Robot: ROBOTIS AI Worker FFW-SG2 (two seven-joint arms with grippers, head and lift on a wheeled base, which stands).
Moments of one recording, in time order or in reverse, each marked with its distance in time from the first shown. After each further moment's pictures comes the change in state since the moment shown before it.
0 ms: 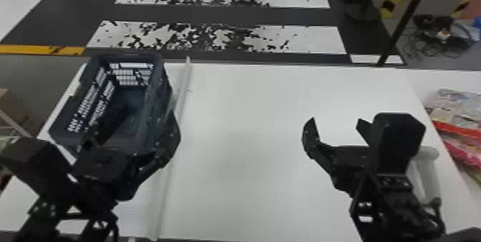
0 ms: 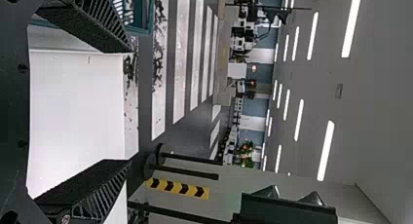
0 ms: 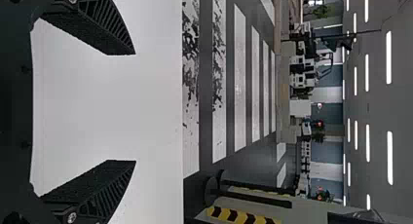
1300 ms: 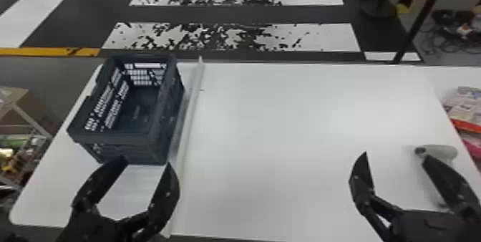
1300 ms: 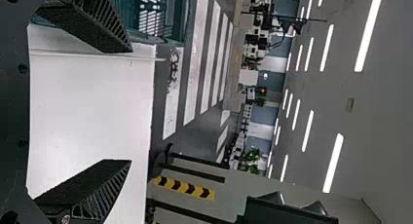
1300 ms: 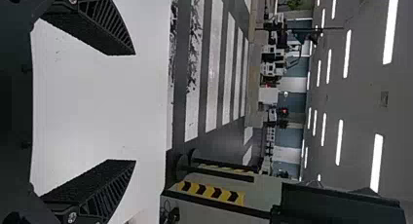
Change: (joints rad) left arm 0.350 0.021 0.018 -0.038 0.071 -0.257 -0.009; right arm 0.409 -0.243 0.030 -0.153 0.036 -0.404 -0.209
